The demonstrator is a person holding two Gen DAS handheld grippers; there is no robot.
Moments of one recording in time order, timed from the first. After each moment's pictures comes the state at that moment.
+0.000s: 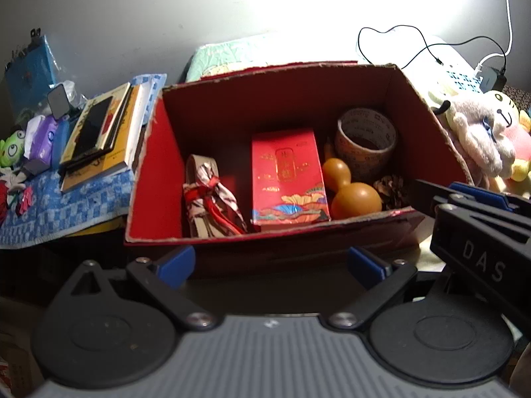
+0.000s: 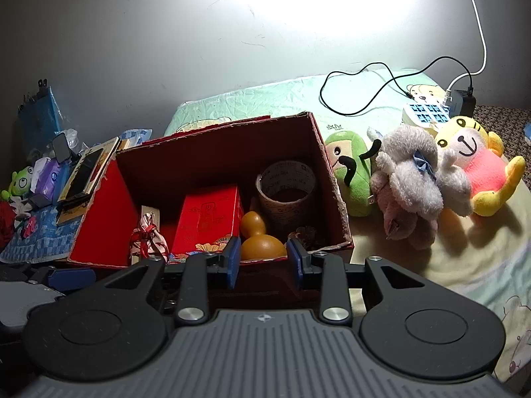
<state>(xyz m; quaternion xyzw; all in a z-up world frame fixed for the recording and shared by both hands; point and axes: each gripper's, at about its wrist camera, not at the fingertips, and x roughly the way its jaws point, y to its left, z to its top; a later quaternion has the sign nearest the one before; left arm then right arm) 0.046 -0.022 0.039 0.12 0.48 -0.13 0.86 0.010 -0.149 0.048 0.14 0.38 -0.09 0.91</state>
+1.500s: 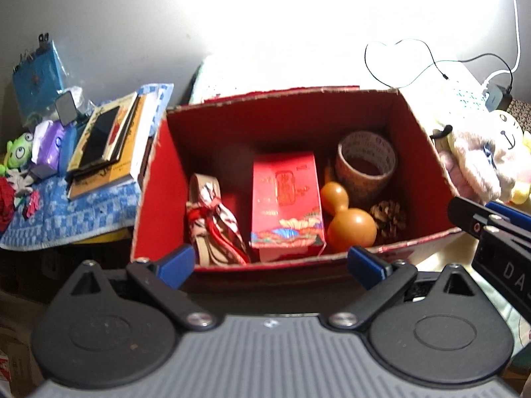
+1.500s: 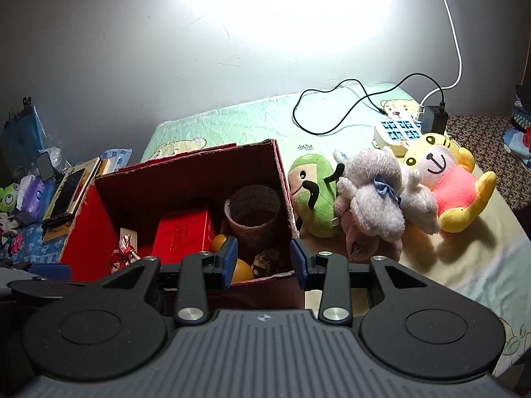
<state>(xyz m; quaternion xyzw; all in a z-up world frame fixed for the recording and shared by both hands) 0.058 -0.035 0.061 0.11 0.47 -0.11 0.87 0.004 -0.175 0.069 0.13 0.35 -0.12 0.92</state>
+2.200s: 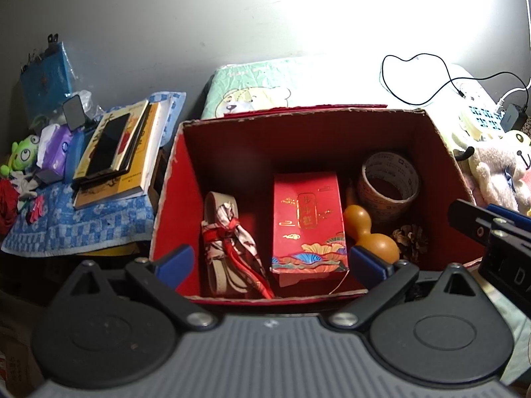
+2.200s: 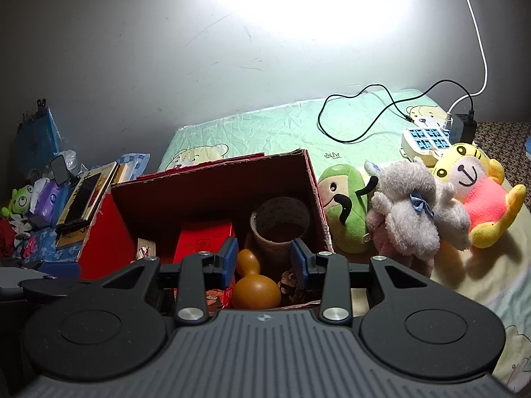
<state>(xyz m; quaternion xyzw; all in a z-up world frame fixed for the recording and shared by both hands) 0.083 -0.022 0.058 0.10 0.46 -0.10 0.88 0.030 -0.169 0.064 0.14 0.35 -0.09 0.92</state>
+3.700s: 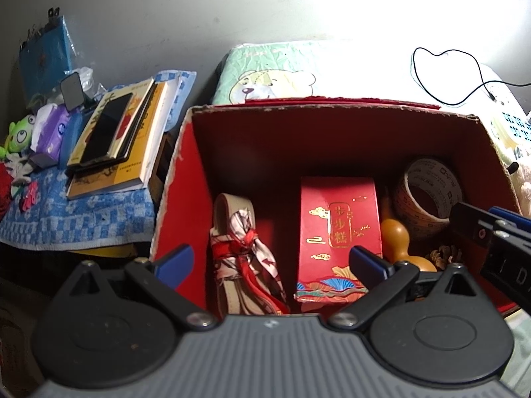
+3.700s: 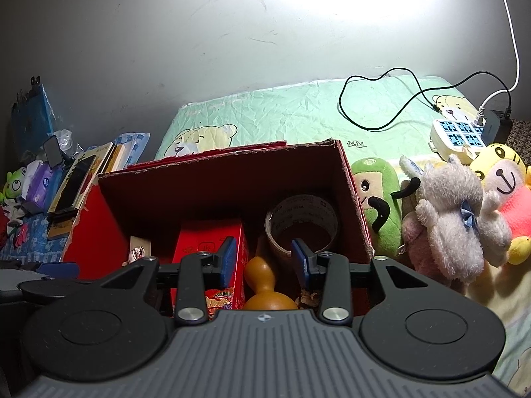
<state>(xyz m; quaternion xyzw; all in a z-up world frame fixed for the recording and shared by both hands) 0.133 -0.009 0.025 0.08 0.49 -0.07 0.87 0.088 -0.163 0.040 0.12 0.39 -0.07 0.91</state>
